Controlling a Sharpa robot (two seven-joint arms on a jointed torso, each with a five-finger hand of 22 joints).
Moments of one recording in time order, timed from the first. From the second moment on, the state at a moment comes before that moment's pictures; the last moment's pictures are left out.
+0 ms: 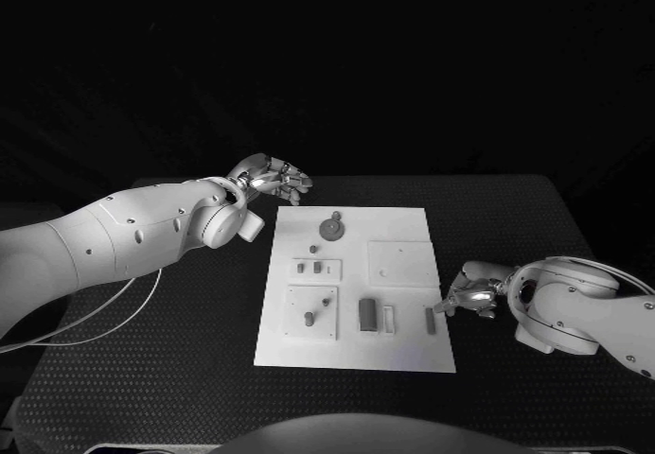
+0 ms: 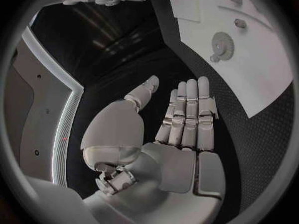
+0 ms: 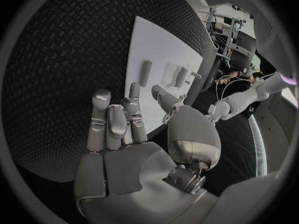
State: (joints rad) left arm 1.22 -0.74 -0.09 1.15 -0.41 -0.20 0.22; left_hand 1.02 -0.08 0.50 -0.25 0.06 0.85 0.18 0.29 0.54 1.15 0.12 0.07 0.36 0.94 0.07 0.64 0.61 0.06 1.02 -0.03 0.21 1.04; right arm 1.15 -0.93 -0.16 1.60 -1.21 0.00 -0.45; right_hand 0.77 -0.15 0.65 -0.17 0.08 1.11 0.06 0.26 0.78 1.10 -0.05 1.20 1.02 1.25 -0.14 1.56 0.97 0.25 1.12 -0.04 0.98 1.31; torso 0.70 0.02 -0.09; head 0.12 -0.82
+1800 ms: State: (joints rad) left arm 1.22 -0.75 -0.09 1.16 -0.41 -0.21 0.22; left_hand 1.02 -0.08 0.50 -0.25 0.06 0.85 0.18 0.29 0.54 1.15 0.12 0.07 0.36 0.94 0.07 0.64 0.62 0.05 1.02 -0.03 0.21 1.04; right arm 1.09 -0.81 -0.17 1.55 -1.40 -0.03 -0.48; right_hand 0.94 -0.13 0.65 -0.29 0.07 1.14 0.05 0.31 0.79 1.08 -0.02 1.18 1.04 1.20 -0.12 1.55 0.92 0.25 1.09 -0.02 0.98 1.31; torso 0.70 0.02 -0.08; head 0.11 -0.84
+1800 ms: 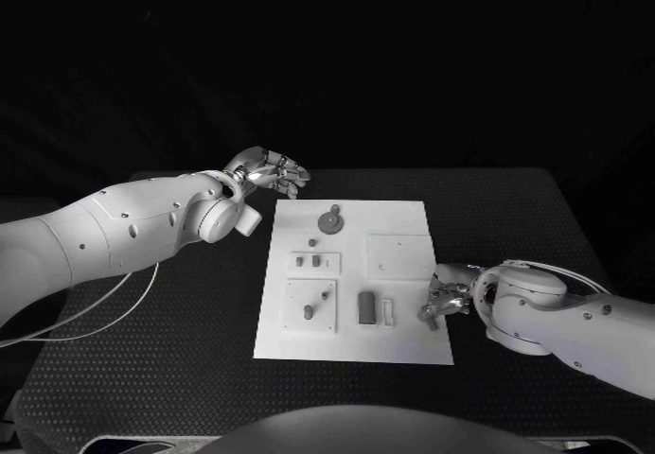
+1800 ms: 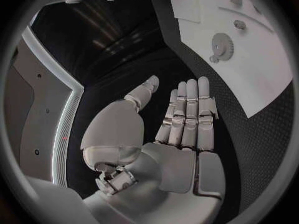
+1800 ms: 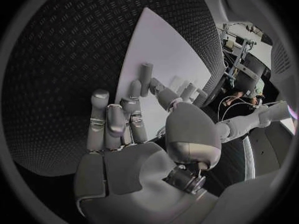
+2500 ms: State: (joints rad) left arm 1.22 -0.75 -0.09 1.16 -0.41 -0.21 0.22; left_hand 1.02 -0.08 0.50 -0.24 0.06 0.85 0.18 0.29 0.53 1.15 0.12 0.07 0.36 0.94 0.07 0.63 0.62 0.05 1.02 -0.03 0.21 1.04; right arm 1.08 -0.78 -0.17 1.57 -0.89 -0.21 -0.44; right_hand 0.96 -0.07 0.64 -0.29 0.08 1.09 0.07 0.21 0.74 1.07 -0.02 1.18 1.04 1.20 -0.12 1.55 0.93 0.24 1.09 -0.02 0.98 1.31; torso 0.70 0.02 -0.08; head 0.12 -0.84
